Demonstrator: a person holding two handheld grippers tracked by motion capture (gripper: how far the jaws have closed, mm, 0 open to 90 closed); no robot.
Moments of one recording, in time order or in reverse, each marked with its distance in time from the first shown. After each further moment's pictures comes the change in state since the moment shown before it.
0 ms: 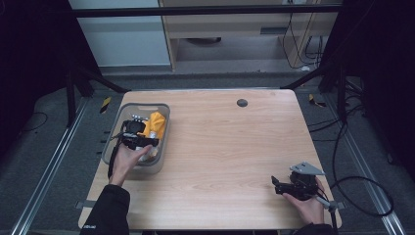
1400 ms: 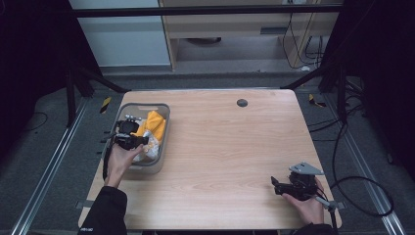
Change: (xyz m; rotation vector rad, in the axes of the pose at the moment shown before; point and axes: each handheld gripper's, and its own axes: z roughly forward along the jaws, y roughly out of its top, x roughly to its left) left arm 0.013 -0.004 -0.021 -0.025 -0.002 -0.027; right arm 0.001 0.000 0.001 0.012 0.004 -0.002
